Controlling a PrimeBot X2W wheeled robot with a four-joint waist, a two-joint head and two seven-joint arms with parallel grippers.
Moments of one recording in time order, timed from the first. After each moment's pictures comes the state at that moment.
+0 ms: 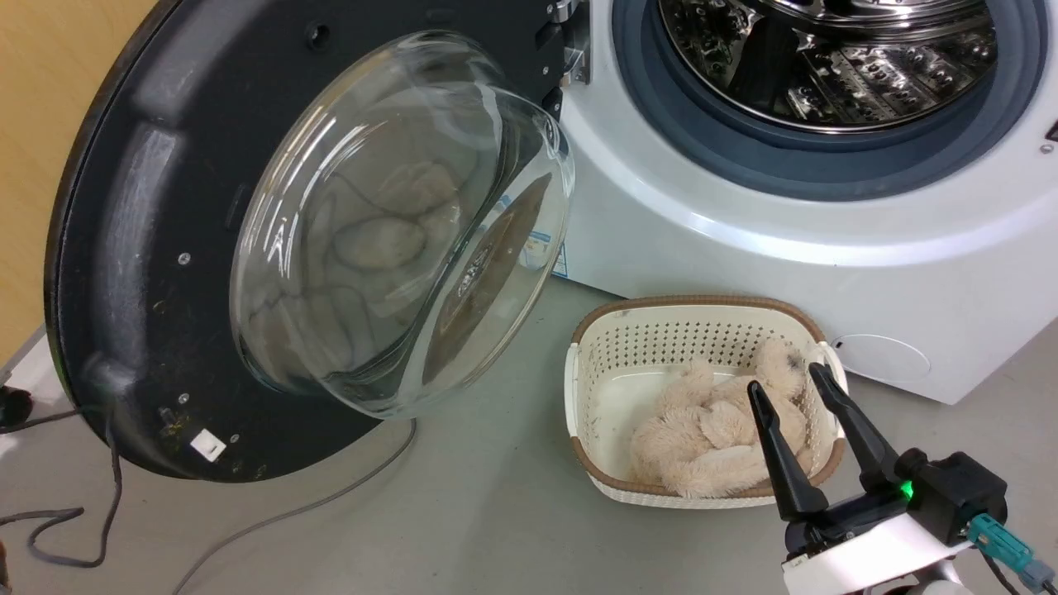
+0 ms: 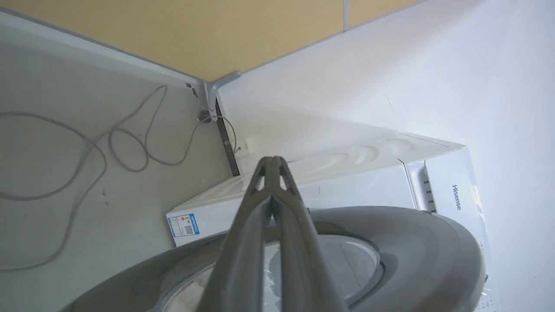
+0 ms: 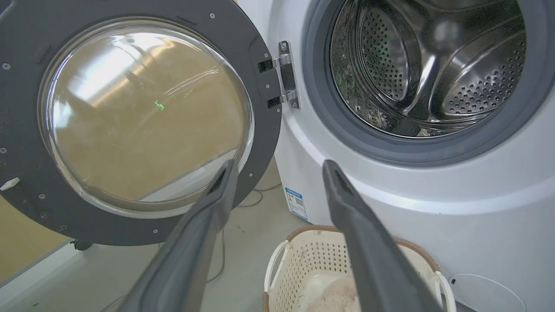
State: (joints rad) left arm -0.54 0.31 0.63 0.39 -1.21 0.01 0.55; right arm -0.06 -0.18 0.21 0.05 0.29 0.13 -0.26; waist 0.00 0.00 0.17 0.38
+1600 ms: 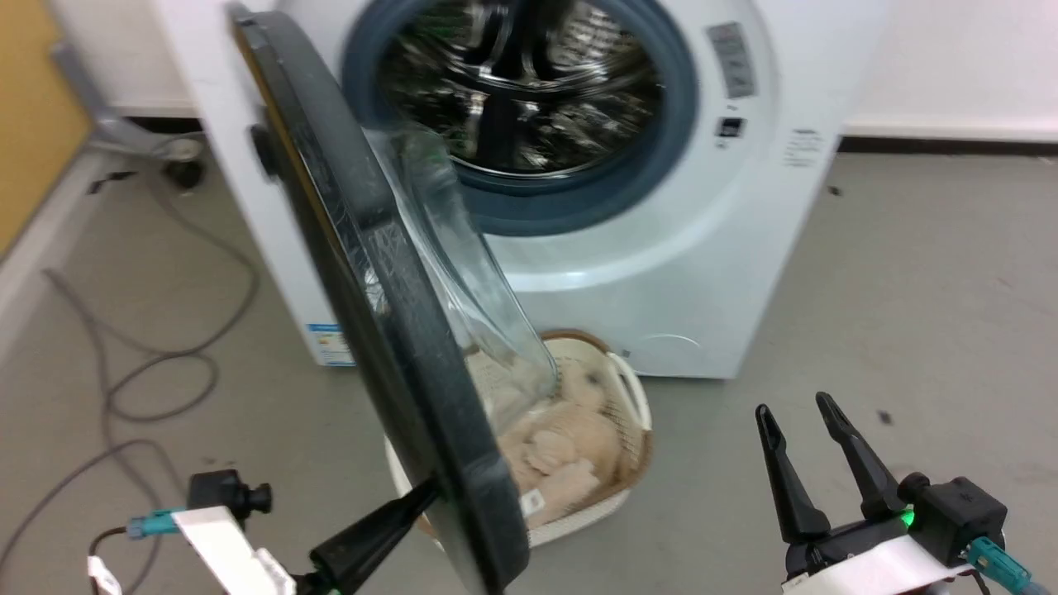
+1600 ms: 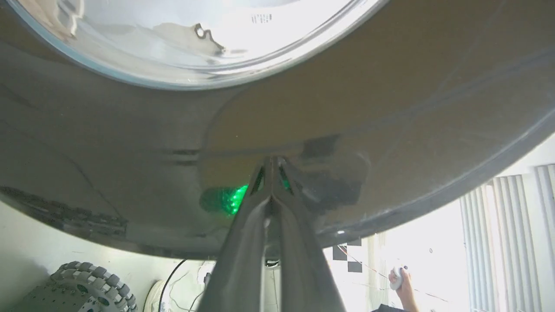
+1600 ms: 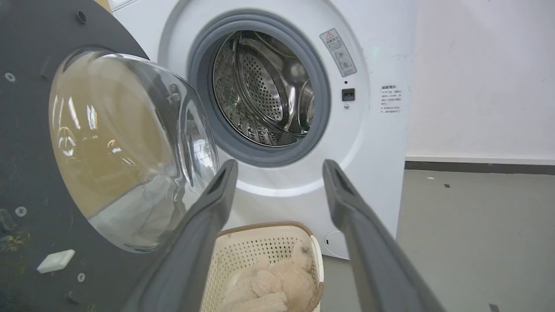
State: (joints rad) left arm 0.07 0.05 0.13 -0.13 -1.59 0.06 0.91; right arm -0.01 -0.13 0.17 0.07 0.29 0.13 -0.26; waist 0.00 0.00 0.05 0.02
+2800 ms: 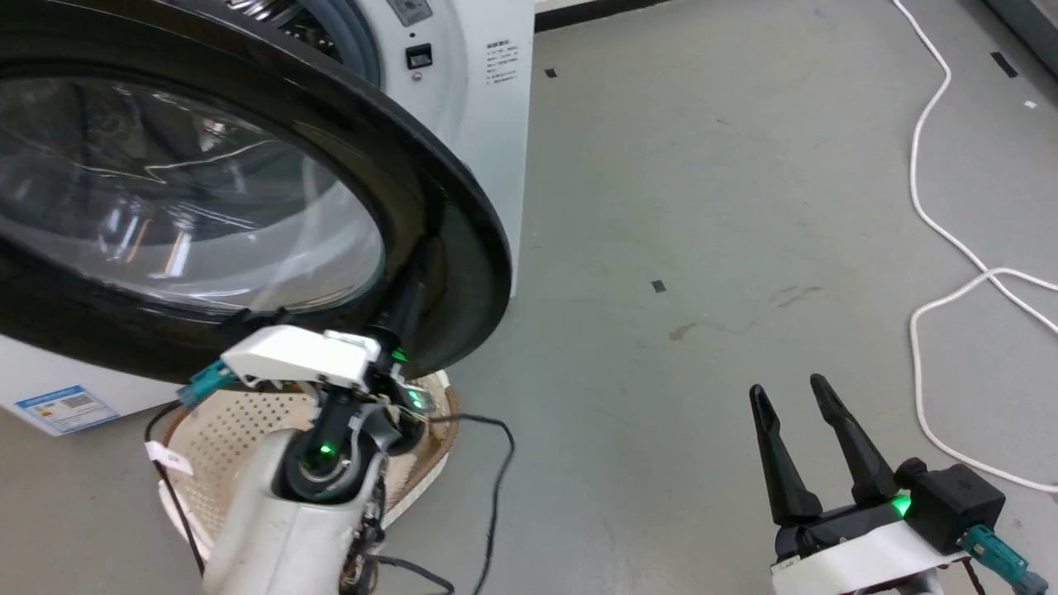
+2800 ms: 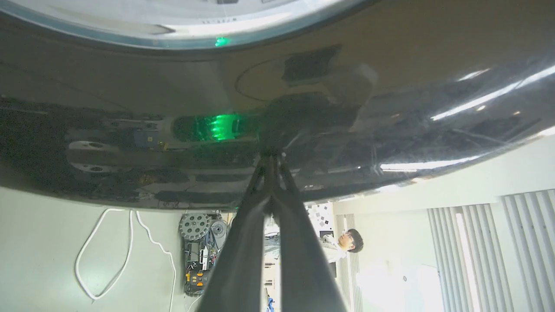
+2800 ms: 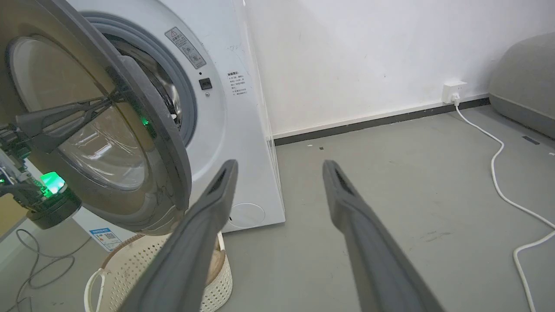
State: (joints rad) left arm -0.47 0.05 -0.16 0.38 -1.70 -0.12 0.11; right arm -0.03 -0.09 0.15 0.06 0.29 0.13 -0.26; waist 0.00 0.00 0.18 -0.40
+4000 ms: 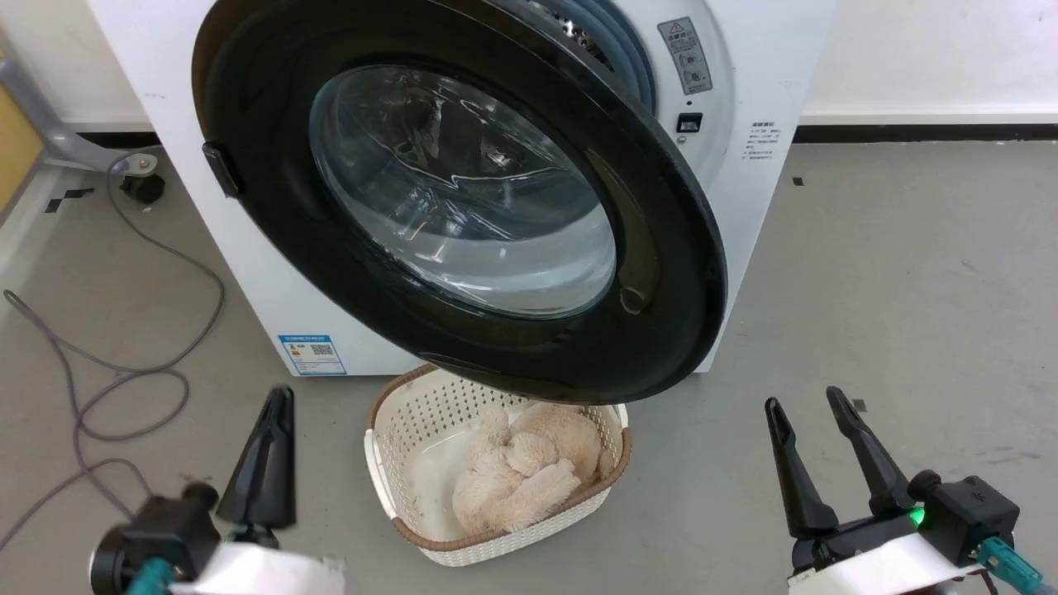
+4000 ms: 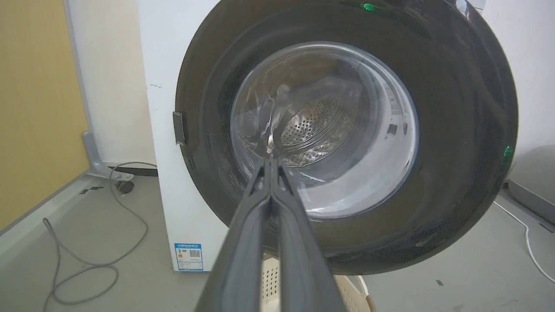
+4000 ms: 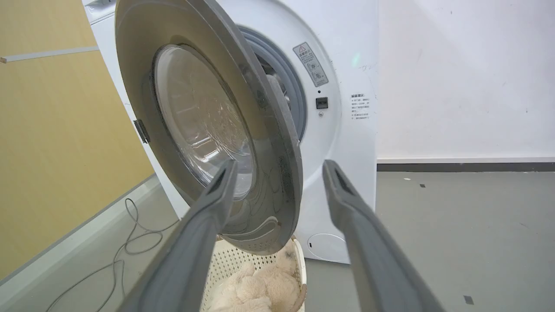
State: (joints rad) left arm 0.02 0.23 -0.10 -0.03 -0.33 0.01 -0.26; right arm 0.00 -0.12 0.14 0.05 0.28 0.13 -0.26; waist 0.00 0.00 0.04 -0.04
